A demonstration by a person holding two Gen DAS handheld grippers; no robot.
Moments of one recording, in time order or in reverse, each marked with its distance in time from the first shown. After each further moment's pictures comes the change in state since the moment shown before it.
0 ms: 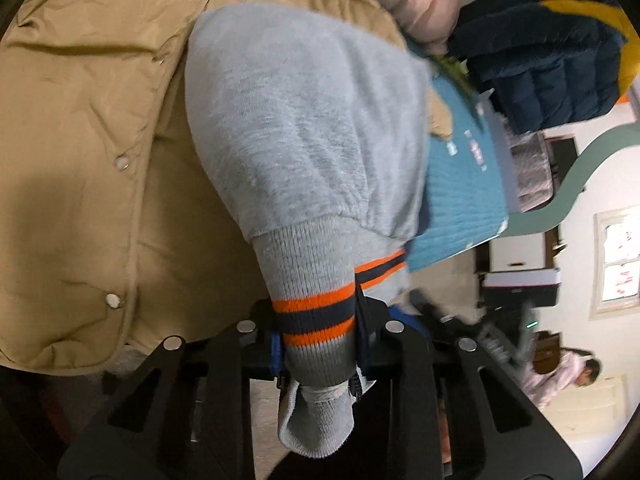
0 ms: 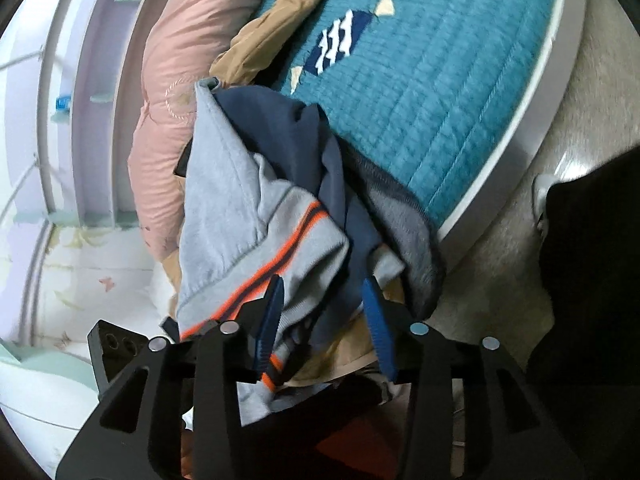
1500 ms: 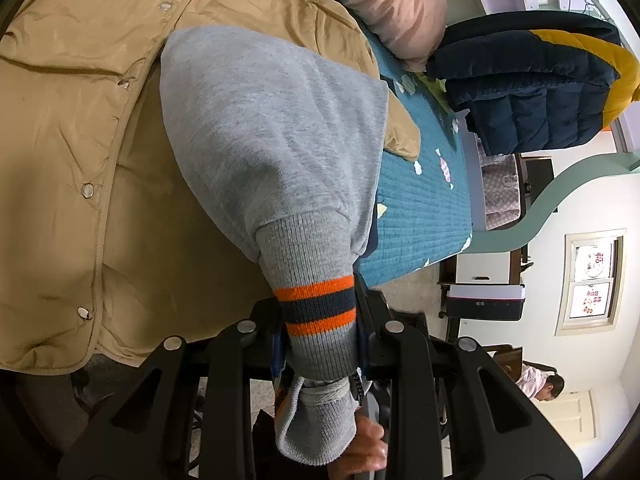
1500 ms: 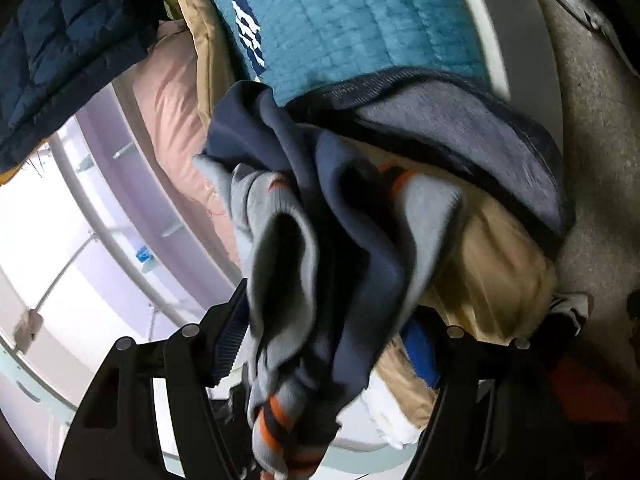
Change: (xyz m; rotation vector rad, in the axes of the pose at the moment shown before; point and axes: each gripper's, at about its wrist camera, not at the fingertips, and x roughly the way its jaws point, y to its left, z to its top) left arm -0.016 -0.017 0.025 -0.063 0.008 -0.096; right arm 0.048 -0.052 -0.026 0.594 -0.031 0.478
